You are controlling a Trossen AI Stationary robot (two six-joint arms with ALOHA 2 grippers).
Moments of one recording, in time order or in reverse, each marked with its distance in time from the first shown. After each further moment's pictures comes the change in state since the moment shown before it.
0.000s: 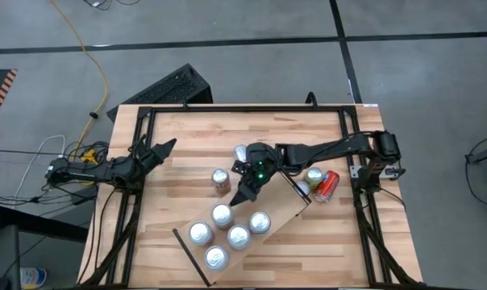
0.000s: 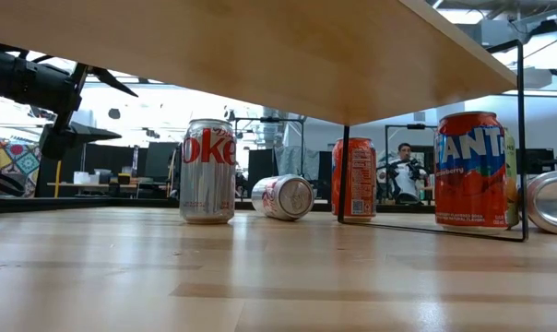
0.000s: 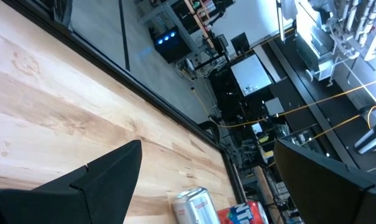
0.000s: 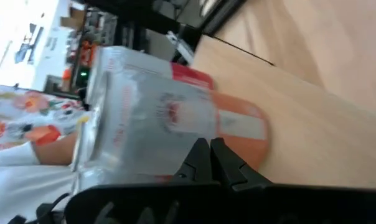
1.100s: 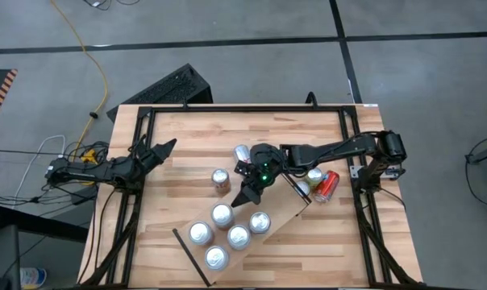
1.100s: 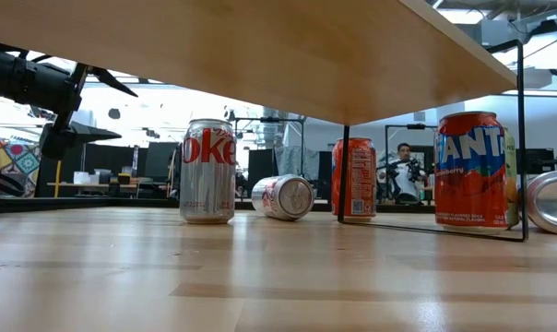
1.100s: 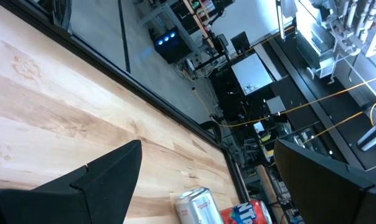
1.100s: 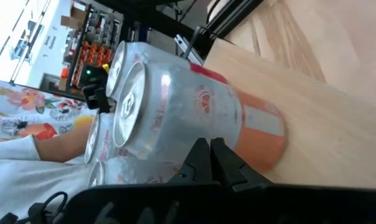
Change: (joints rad) left arm 0.000 0.000 0.000 0.000 -0.001 0.022; right arm 0.039 -0.046 0.000 -0.012 0.044 -0.026
